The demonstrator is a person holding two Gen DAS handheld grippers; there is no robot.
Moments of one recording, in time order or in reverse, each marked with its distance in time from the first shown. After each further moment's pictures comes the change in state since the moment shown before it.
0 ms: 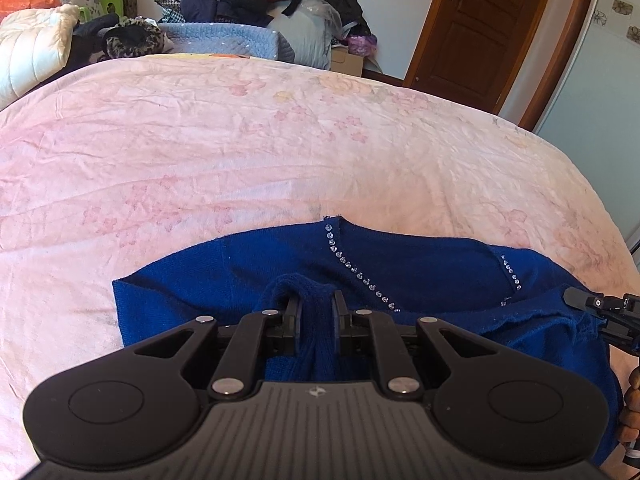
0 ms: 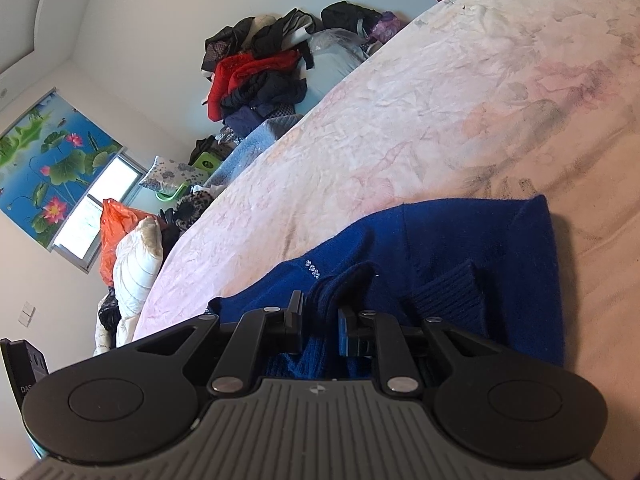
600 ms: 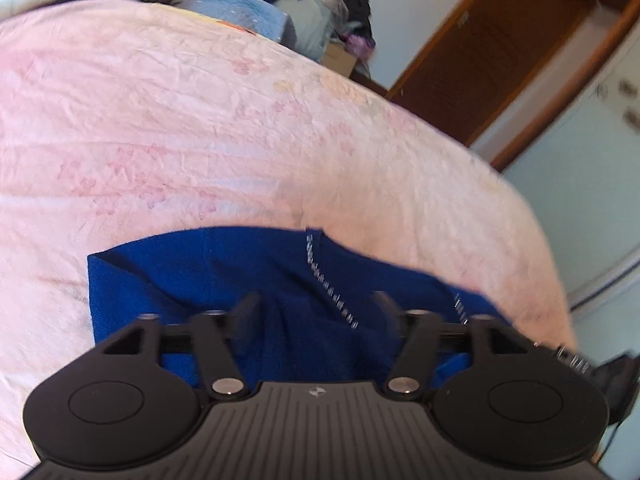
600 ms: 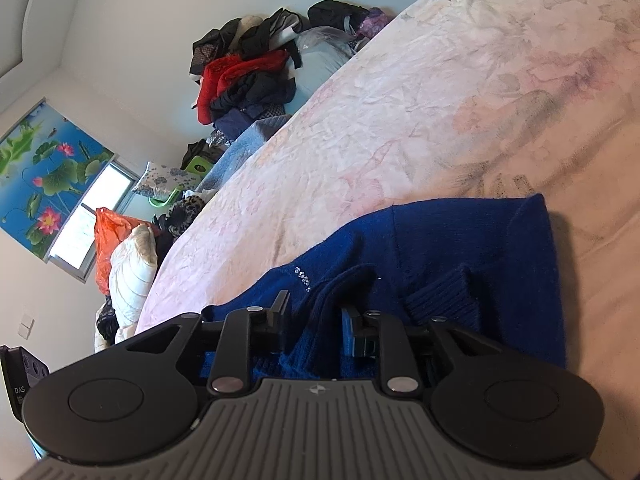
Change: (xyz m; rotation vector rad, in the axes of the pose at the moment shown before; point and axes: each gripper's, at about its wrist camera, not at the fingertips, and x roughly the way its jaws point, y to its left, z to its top) left arm -0.003 0.042 0.016 -0.270 0.023 -0.206; right arm 0.007 -0.009 0.005 0.052 -0.006 -0.006
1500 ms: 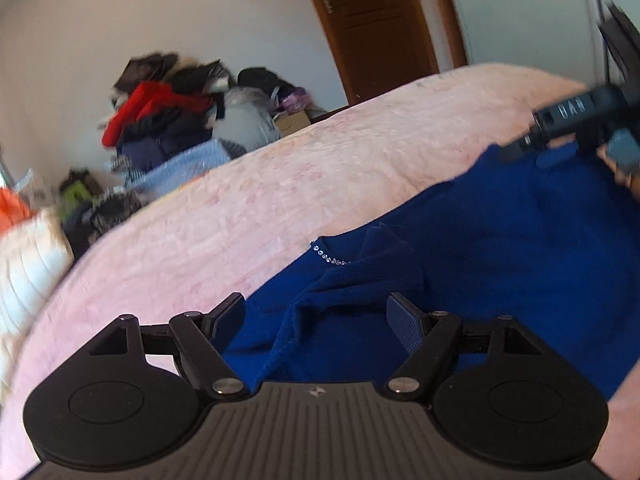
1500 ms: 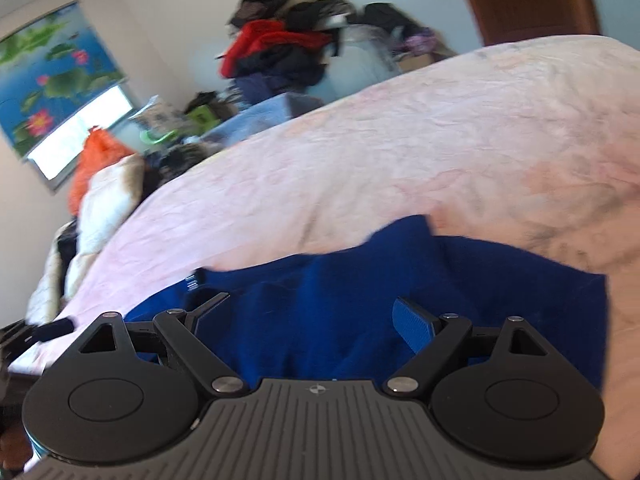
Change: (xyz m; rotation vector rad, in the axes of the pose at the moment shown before) left arm -0.025 -0.074 -0.103 0.963 -0.211 0.359; right arm 0.017 0.059 -0.005 -0.297 -0.004 -0.192
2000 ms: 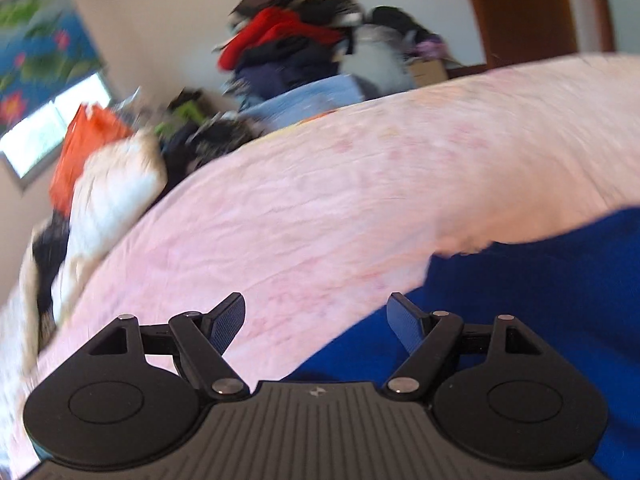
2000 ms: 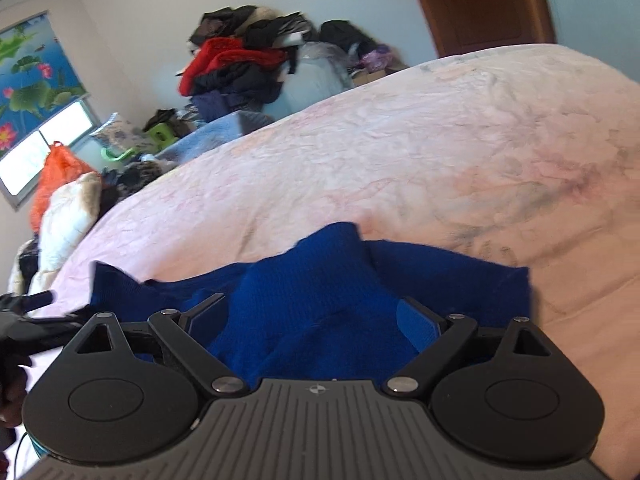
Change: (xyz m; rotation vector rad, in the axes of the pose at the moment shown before) left arm 0.085 0.075 0.019 -0.321 0.240 0.308; right arm -0.016 -0.017 -0.012 -0.004 -0.064 -0.103
